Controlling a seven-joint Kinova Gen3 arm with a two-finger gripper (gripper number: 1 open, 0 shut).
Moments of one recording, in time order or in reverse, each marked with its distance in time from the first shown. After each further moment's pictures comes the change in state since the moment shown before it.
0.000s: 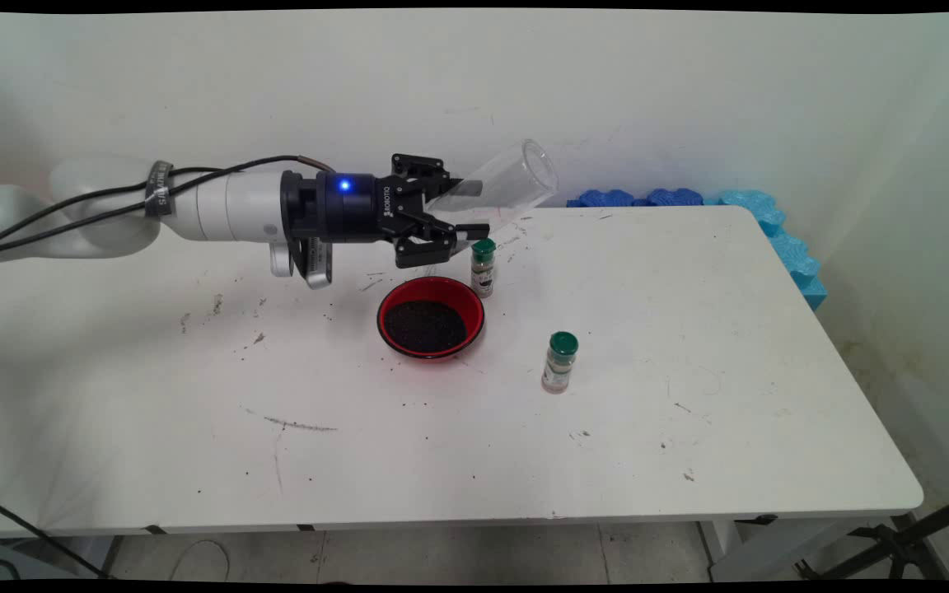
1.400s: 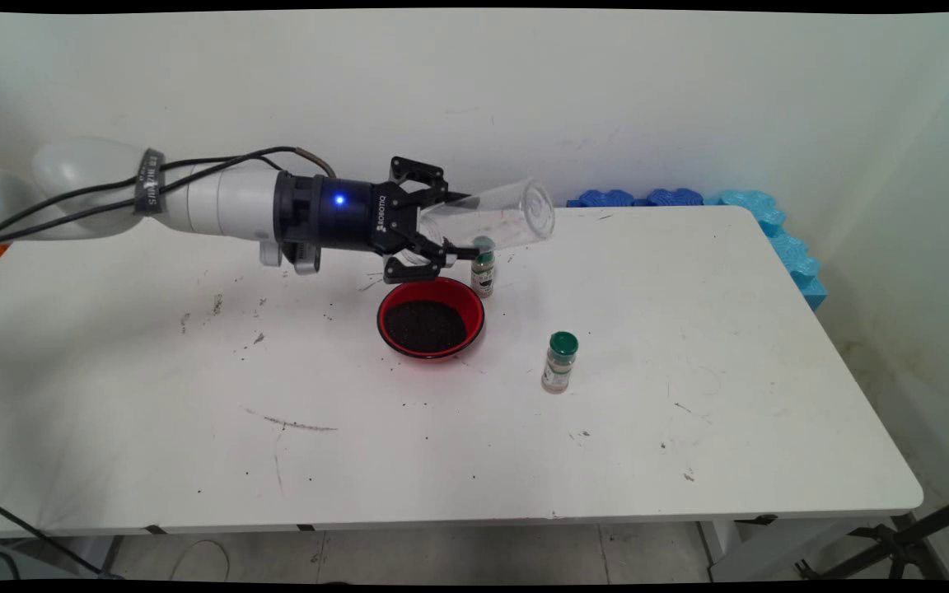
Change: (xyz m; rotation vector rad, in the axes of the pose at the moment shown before) arm -0.012 -0.001 -0.006 0.088 0.075 0.310
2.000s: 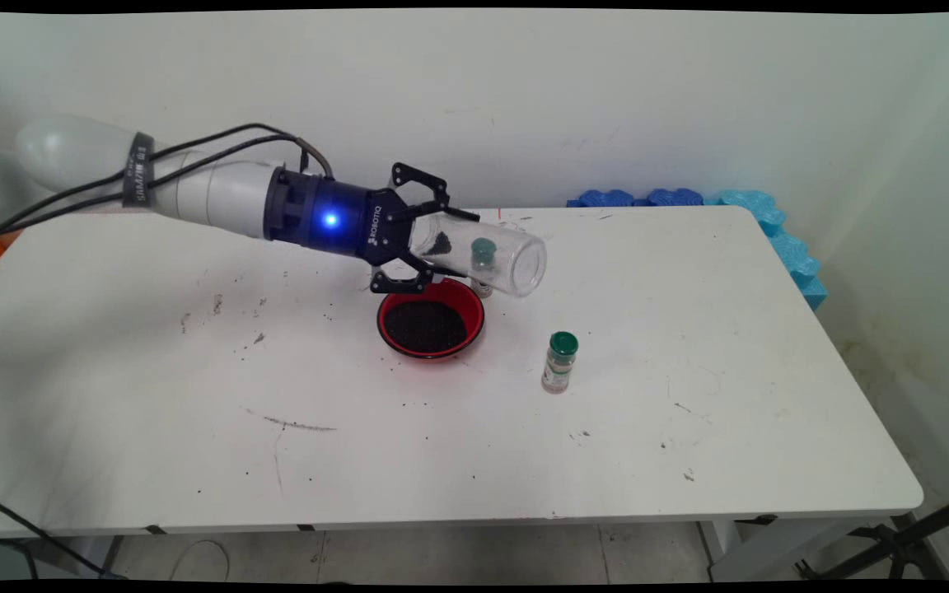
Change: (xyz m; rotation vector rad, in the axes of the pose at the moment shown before) arm -0.016 0.006 -0.005 0.113 0.023 0.462
